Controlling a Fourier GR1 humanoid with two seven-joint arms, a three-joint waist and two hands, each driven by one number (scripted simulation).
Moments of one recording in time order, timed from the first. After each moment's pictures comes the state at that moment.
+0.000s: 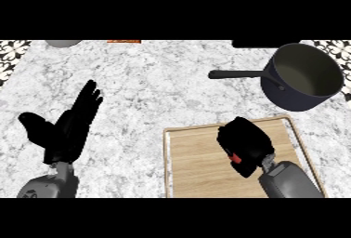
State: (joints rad) left arm -0.12 0.10 -0.03 -1.69 0.07 0.09 0.33; right arm -0.26 -0.25 0.42 -1.55 1.30 0.46 -0.15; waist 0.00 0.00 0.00
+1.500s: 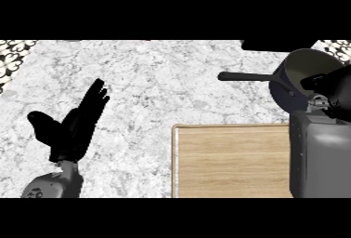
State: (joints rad) left arm -0.13 0.10 -0.06 -1.69 0.06 0.08 0.34; right arm -0.63 0.00 -0.20 -1.68 1.97 0.17 1.22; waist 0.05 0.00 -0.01
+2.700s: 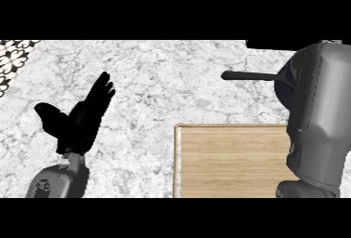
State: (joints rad) left arm -0.20 0.08 -0.06 -1.66 0.06 0.08 0.34; right arm -1.09 0.00 -0.68 -1.26 2.14 0.14 1.25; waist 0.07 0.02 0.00
